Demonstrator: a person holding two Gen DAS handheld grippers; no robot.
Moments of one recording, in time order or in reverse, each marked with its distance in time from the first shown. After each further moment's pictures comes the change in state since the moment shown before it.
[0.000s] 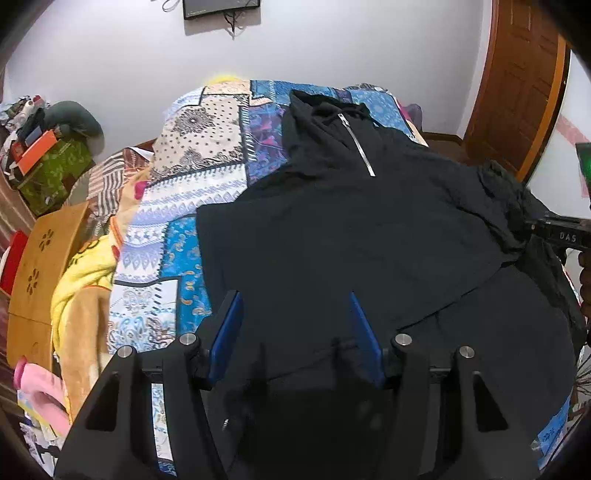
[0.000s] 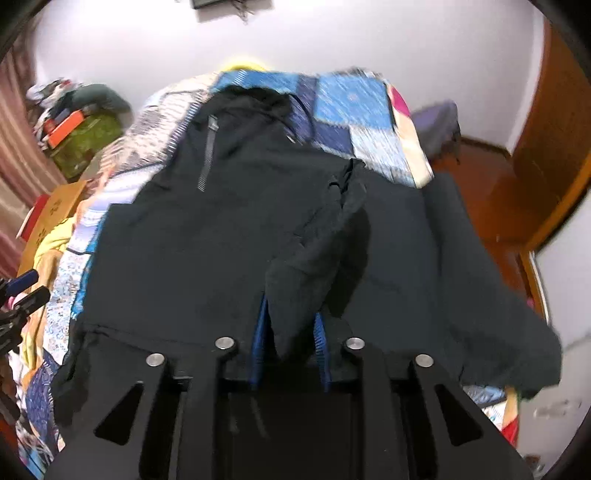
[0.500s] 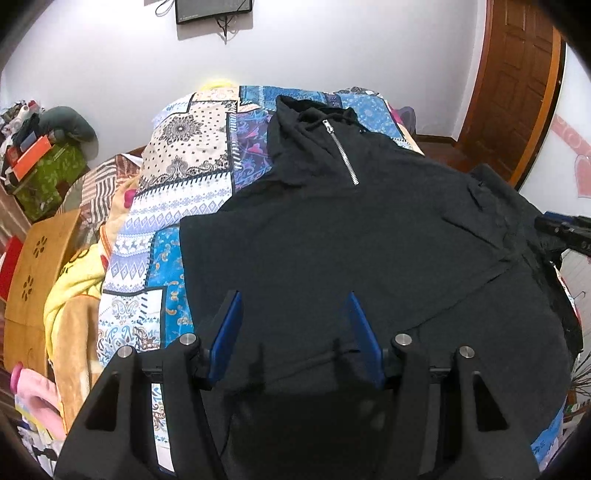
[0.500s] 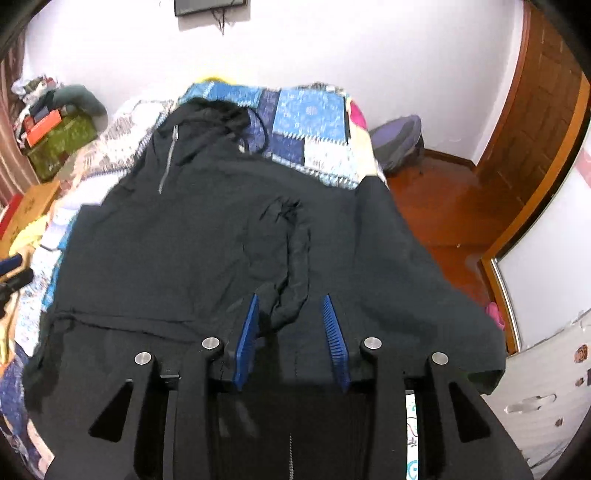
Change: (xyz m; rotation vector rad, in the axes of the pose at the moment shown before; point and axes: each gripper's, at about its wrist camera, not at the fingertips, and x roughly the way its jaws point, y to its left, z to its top) left arm -0.003 -0.020 0.010 0.008 -0.023 -0.016; right arm -0.055 -0.028 -0.009 -0.027 -0.108 -0.133
